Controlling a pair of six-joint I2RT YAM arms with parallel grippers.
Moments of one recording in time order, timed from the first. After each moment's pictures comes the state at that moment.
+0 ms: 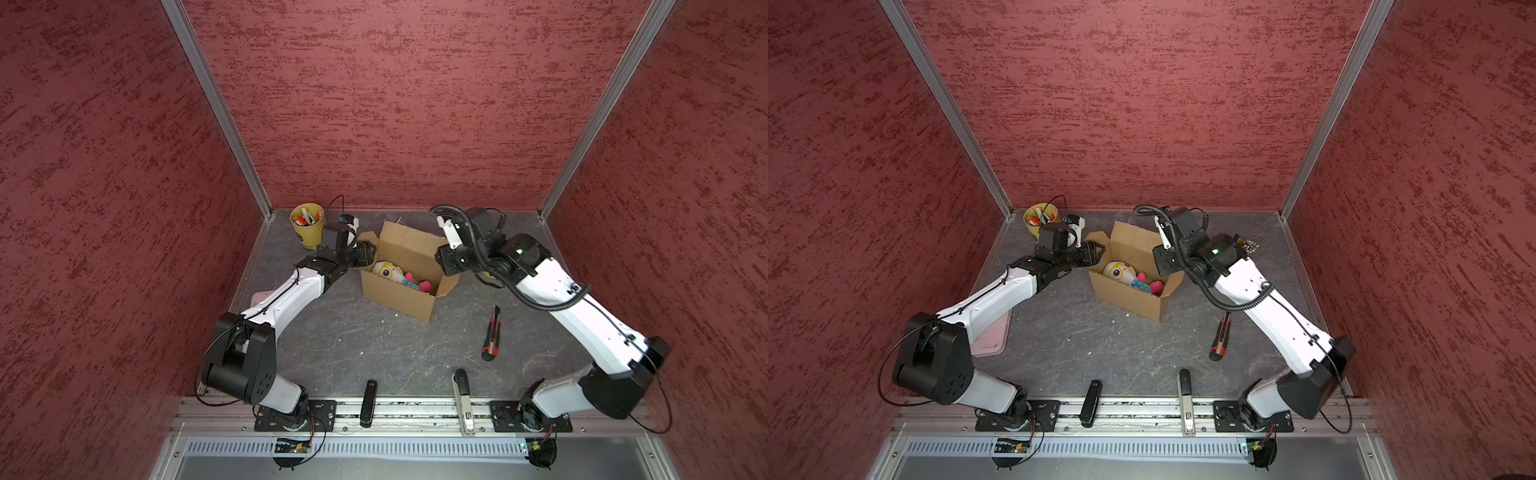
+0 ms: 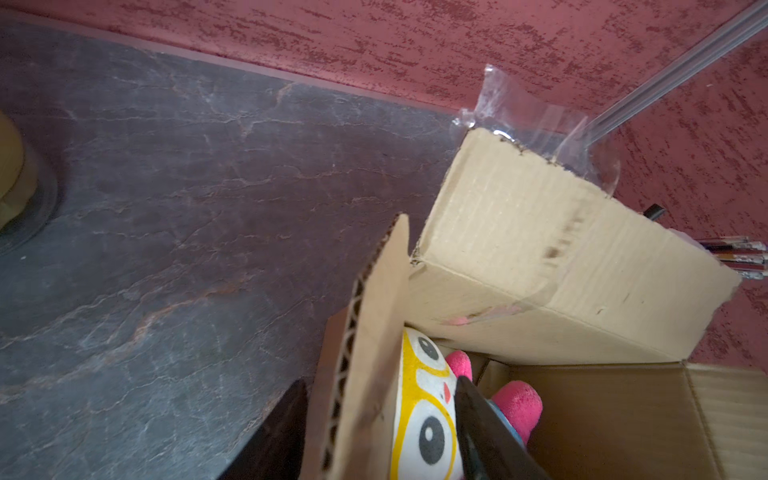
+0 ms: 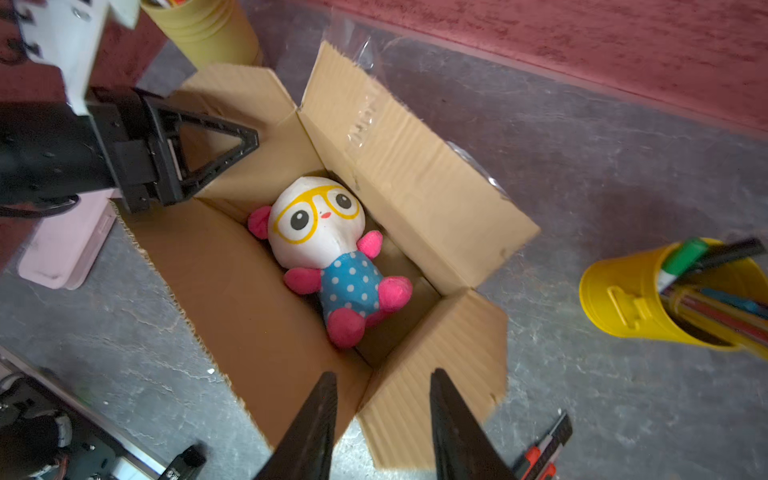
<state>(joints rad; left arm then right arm) -0.31 1.50 1.06 -0.16 0.20 -0.37 0.67 1.54 1.66 -0.98 0.07 0.20</state>
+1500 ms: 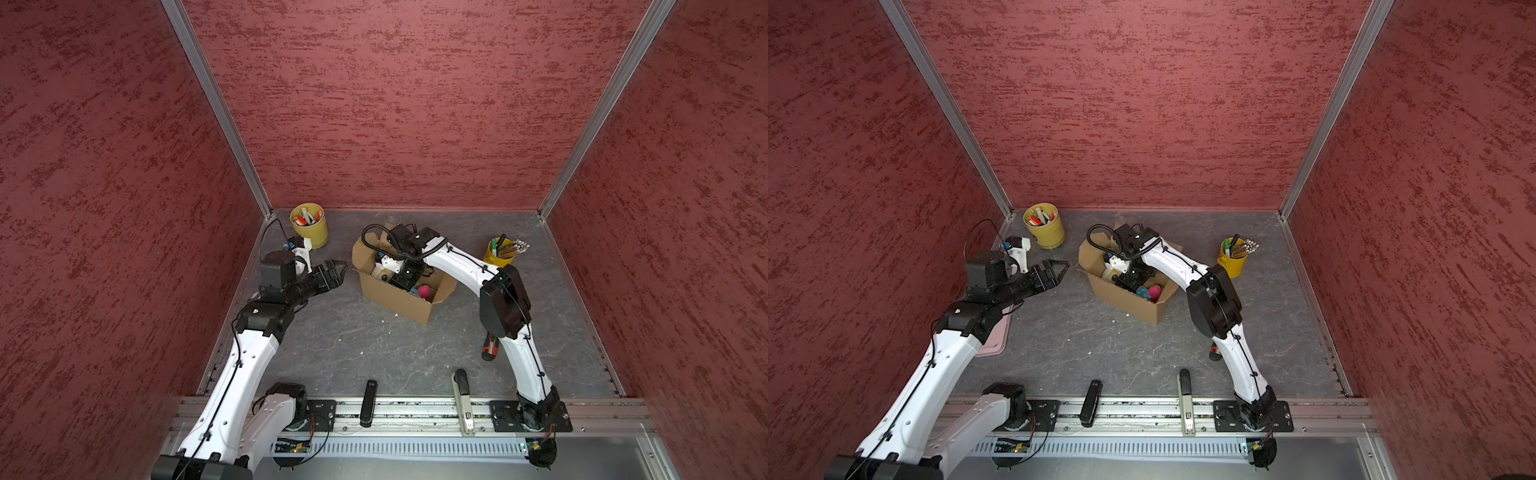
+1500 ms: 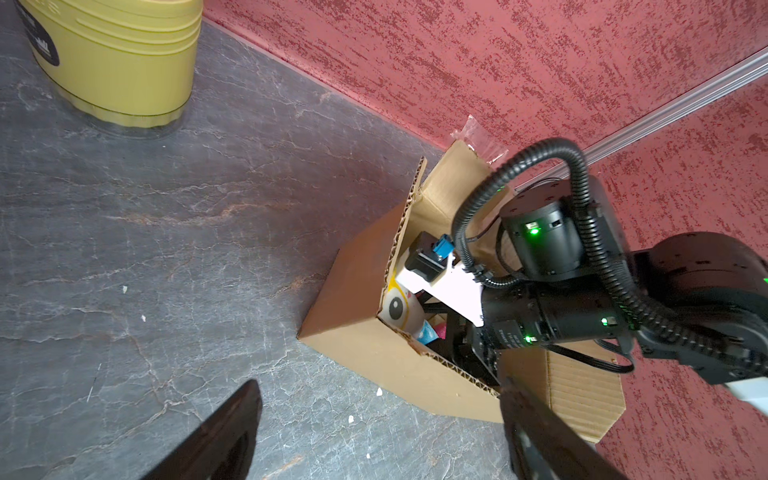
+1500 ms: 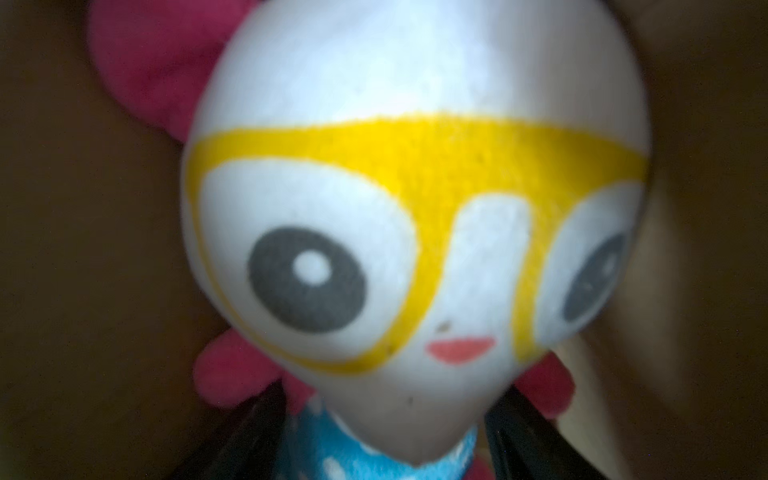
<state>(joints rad) -0.09 0.90 0.85 -0.48 0.37 -0.52 0.69 2.27 2.01 -1.13 -0.21 -0.30</state>
